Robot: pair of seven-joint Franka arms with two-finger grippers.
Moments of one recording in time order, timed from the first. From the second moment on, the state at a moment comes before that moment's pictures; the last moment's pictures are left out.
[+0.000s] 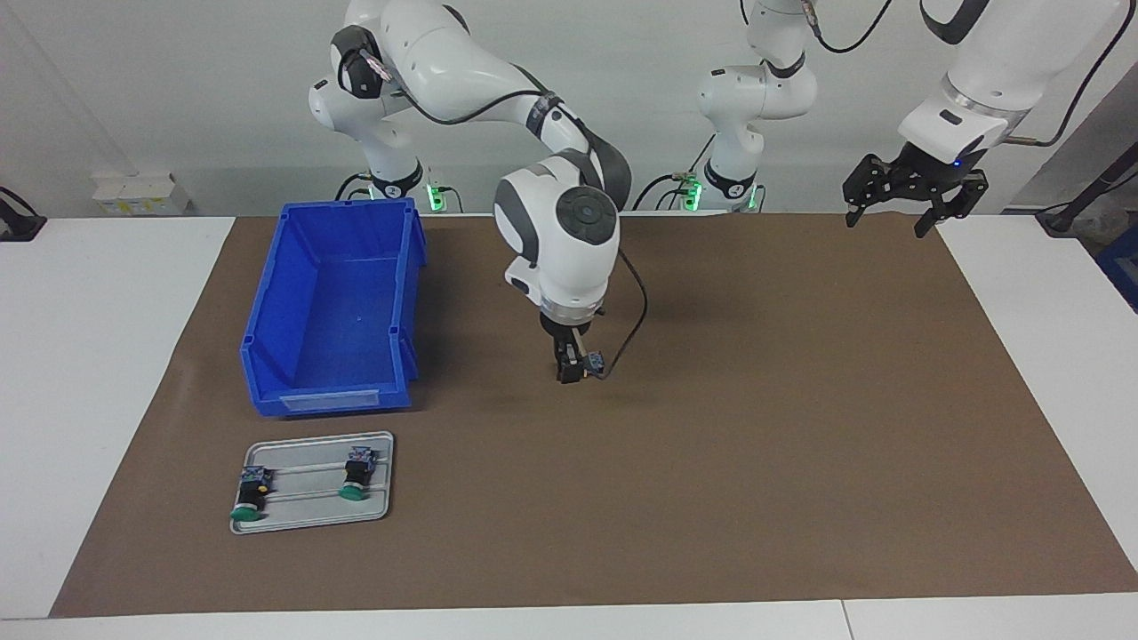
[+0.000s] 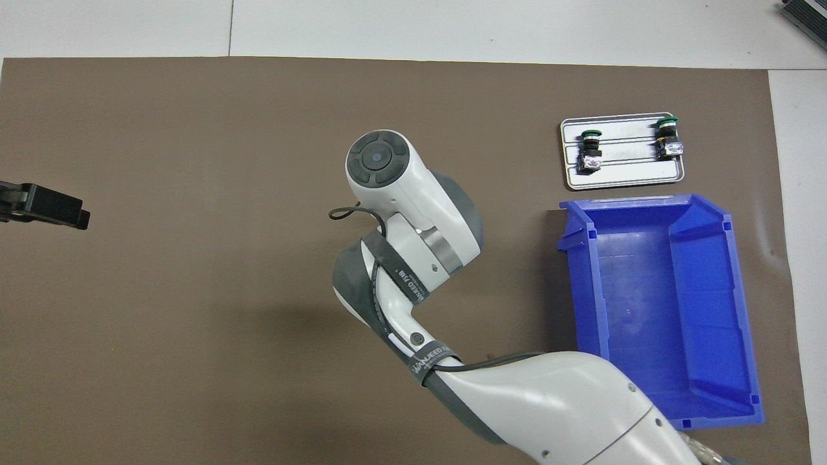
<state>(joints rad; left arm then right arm) -0.06 0.00 -0.02 -1.51 -0.03 1.49 0.27 0.55 0.60 -0.05 -1.16 0.04 1.63 1.88</state>
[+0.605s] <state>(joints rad) -0.28 -0.03 -0.03 -1.68 -0.03 1.77 0.59 0.26 0.35 -0.07 -1.16 0.08 1.33 1.13</state>
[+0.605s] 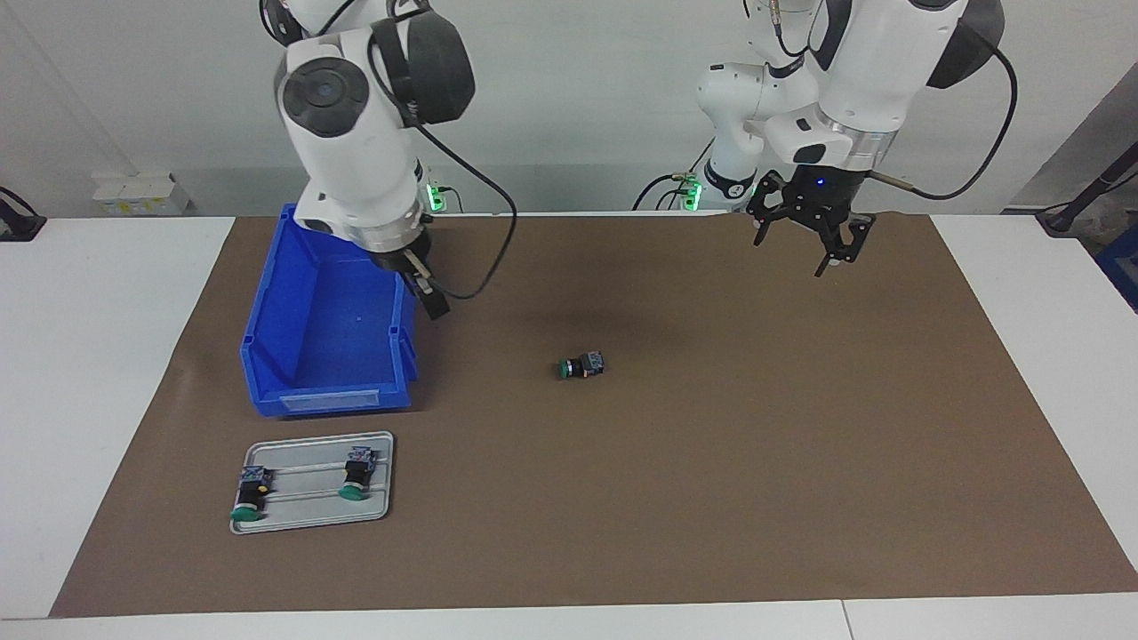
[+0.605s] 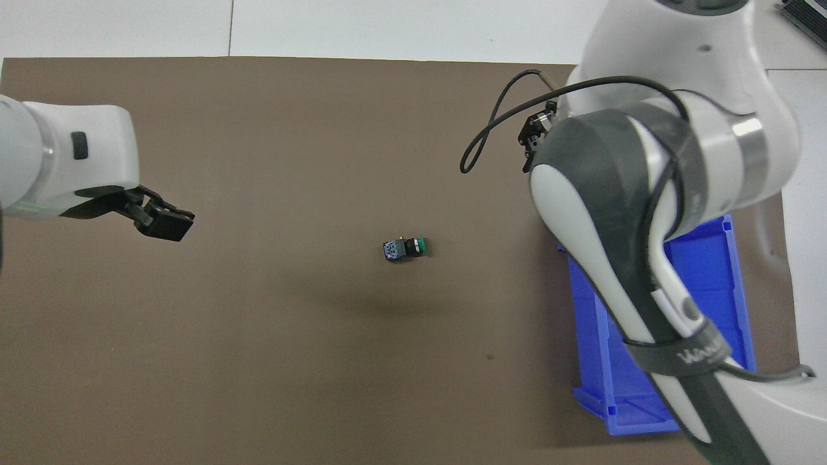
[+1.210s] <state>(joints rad) -0.47 0.12 -0.03 -1.77 -0.09 2.02 0.70 0.10 0.15 -0.10 -1.37 0.08 1.35 0.33</state>
